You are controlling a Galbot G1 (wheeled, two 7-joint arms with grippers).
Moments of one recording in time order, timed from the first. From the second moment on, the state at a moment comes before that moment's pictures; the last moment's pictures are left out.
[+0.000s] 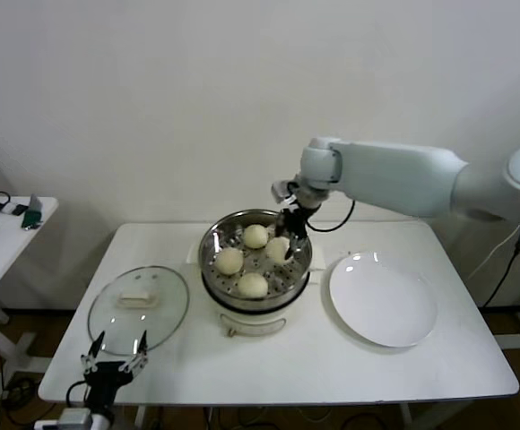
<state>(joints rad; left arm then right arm) 1.69 -1.51 -0.77 -1.99 -0.07 0.03 0.10 0.68 1.25 -1.58 1.10 0.63 -0.19 -1.01</state>
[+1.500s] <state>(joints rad) 1.68 -1.48 -0.75 -2.00 -0.06 0.02 0.06 0.52 1.04 -1.14 1.13 0.75 -0.27 -0.61</state>
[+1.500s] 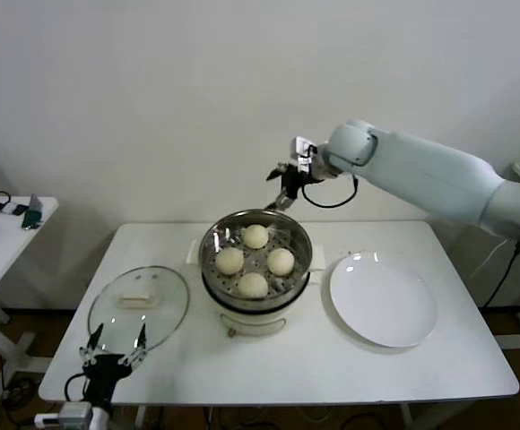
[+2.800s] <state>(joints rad) 1.65 -1.37 -0.74 -1.96 0.09 -0.12 0.03 -1.34 0.84 0.62 1.73 0.63 0.11 -0.15</state>
